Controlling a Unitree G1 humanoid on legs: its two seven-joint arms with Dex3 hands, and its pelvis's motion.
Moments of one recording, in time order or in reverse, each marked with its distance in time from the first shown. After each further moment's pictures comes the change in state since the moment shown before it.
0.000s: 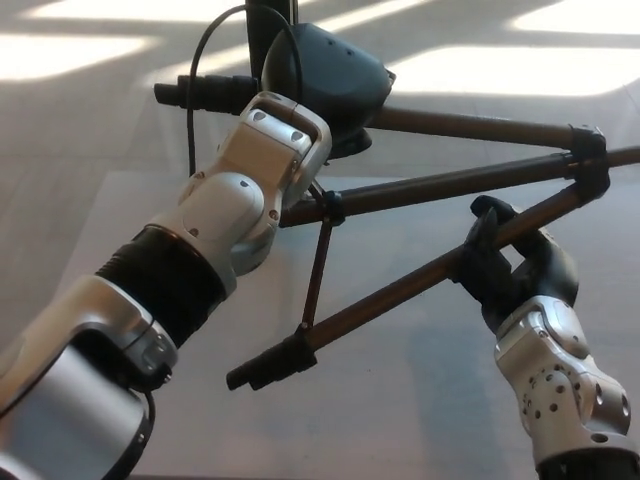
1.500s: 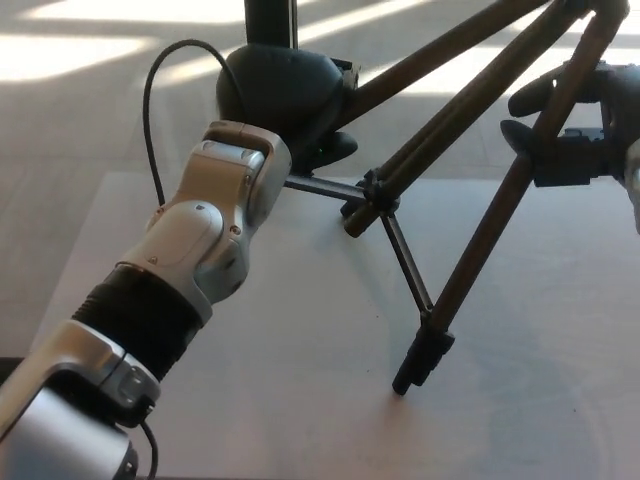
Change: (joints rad) left_arm 0.149 0.001 0.175 -0.080 -0.116 0.042 0.106; right_arm -0.315 -0.644 0.505 -0.084 -0.159 0.375 0.254
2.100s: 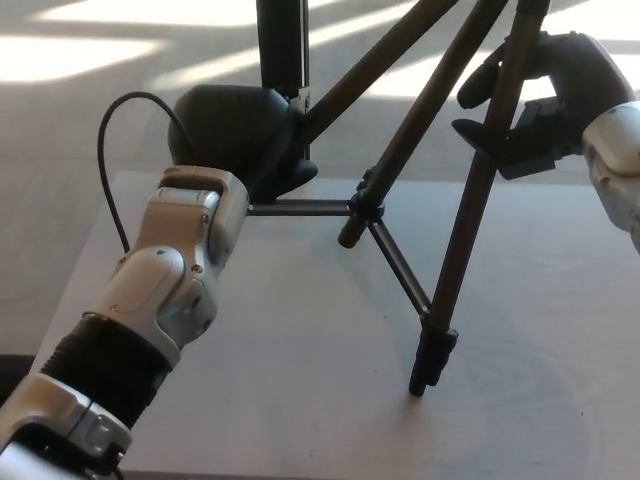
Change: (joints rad) left_arm 0.150 0.031 0.067 -0.103 -0.035 0.048 0.045; right_arm -0.073 -0.017 0.172 -0.075 -0.082 -0.008 0.020
